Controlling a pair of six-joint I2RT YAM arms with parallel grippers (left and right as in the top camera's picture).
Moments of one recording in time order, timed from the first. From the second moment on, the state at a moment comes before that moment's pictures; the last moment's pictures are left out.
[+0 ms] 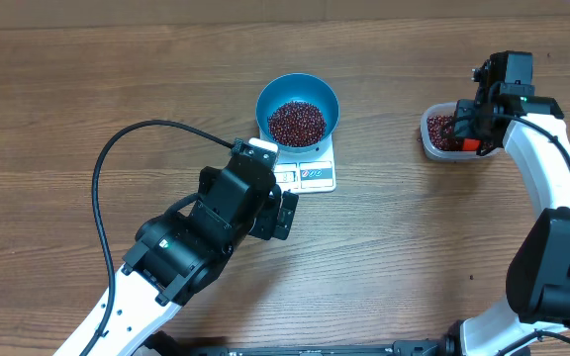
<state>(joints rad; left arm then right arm) -0.69 1.13 1.14 -0.87 -0.22 -0.31 -0.13 1.80 1.36 -0.67 0.06 0.04</state>
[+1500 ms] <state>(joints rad) -0.69 1.13 1.14 -0.87 -0.22 -0.31 -0.21 1.80 1.36 -0.69 -0.37 0.00</state>
